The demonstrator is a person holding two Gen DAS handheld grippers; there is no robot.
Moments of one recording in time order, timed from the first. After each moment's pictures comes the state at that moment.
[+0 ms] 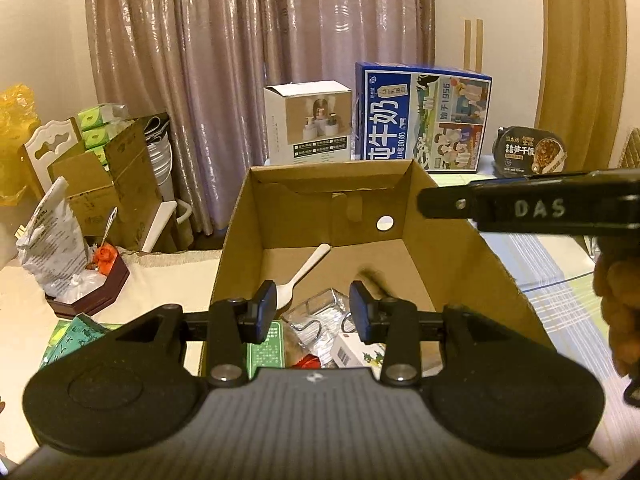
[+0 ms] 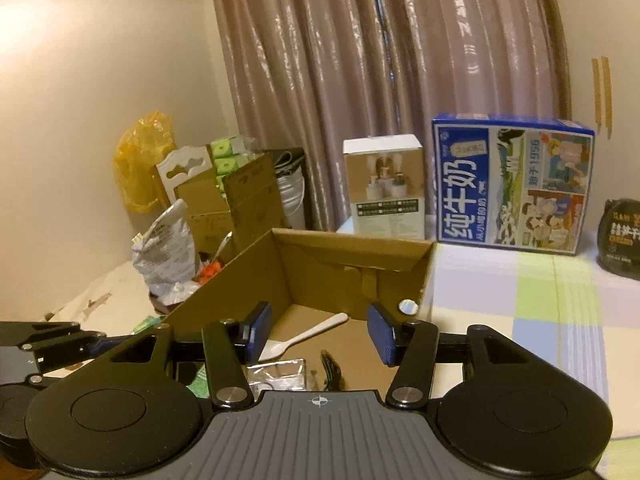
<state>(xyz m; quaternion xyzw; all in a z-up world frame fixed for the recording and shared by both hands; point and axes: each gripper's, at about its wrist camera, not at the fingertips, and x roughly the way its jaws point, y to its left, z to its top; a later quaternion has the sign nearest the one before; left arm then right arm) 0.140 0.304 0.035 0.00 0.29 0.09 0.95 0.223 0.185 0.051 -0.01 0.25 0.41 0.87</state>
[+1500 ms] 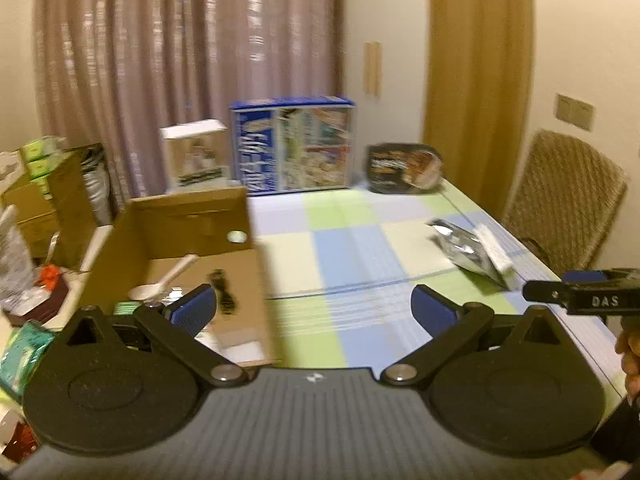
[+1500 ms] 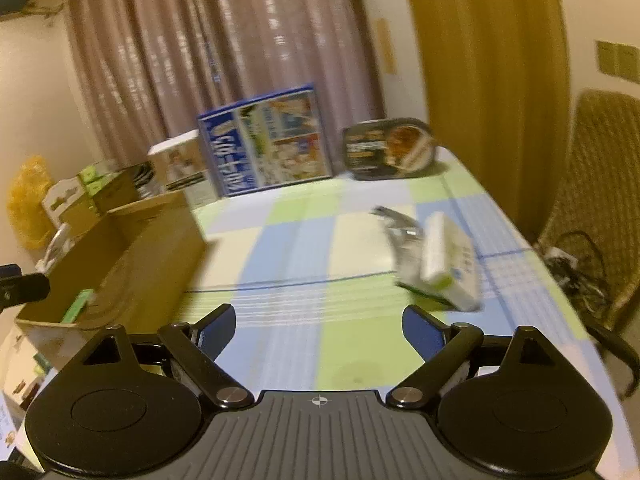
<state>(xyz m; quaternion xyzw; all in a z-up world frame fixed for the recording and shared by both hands) 0.062 0.125 0.090 0.01 0.27 -0.02 0.96 0.142 -0.132 0.040 0.06 0.30 0.22 0.93</state>
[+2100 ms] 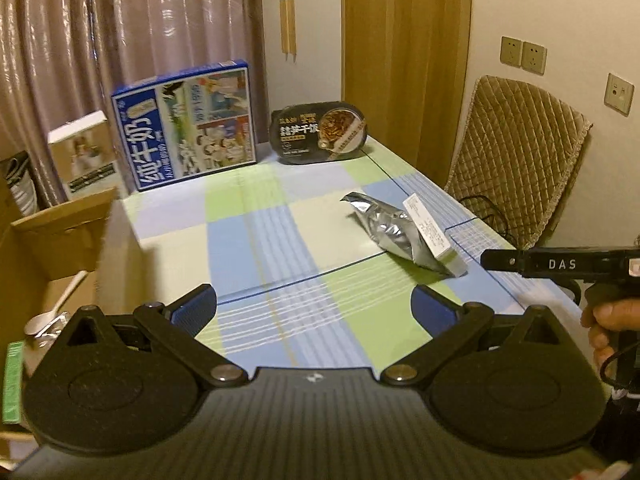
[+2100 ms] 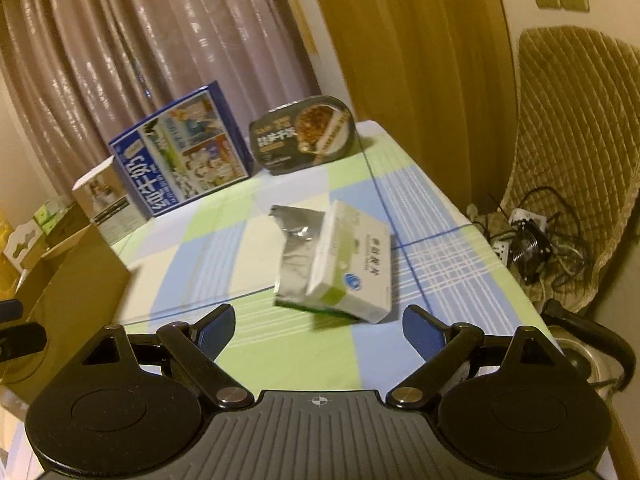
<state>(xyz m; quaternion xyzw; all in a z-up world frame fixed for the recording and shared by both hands) 0.156 0.027 0.054 0.05 0.32 -0.10 0.94 0.230 -0.218 -0.001 0.12 0.34 0.16 0.92</state>
